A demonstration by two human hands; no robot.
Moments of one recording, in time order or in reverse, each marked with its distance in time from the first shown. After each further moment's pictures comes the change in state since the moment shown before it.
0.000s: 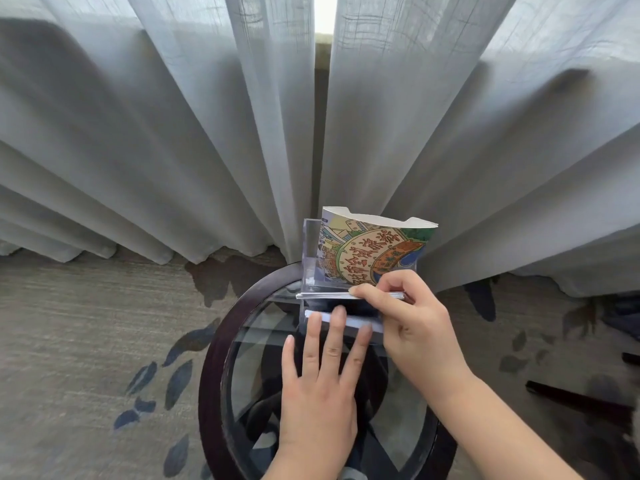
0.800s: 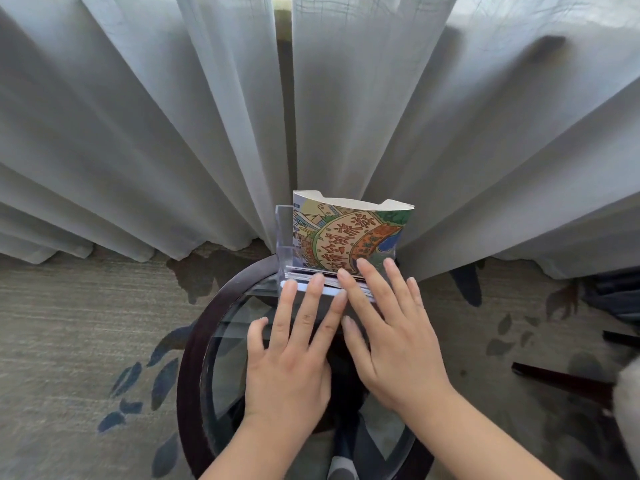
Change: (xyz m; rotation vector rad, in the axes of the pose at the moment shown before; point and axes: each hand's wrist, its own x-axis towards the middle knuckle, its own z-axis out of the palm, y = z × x) left_hand 0.022 -0.011 -0.008 -0.001 0.082 0.011; right_hand -0.040 0.004 0.008 -0.341 -0.162 0.104
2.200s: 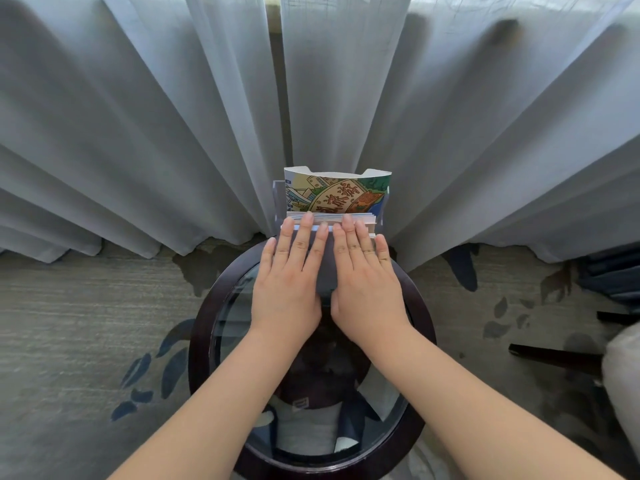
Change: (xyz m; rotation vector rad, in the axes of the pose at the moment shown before) left_hand 0.042 -0.014 0.006 0.006 -0.048 0.028; right_hand 0.021 -0.029 -0.001 -0.177 -0.231 0.102
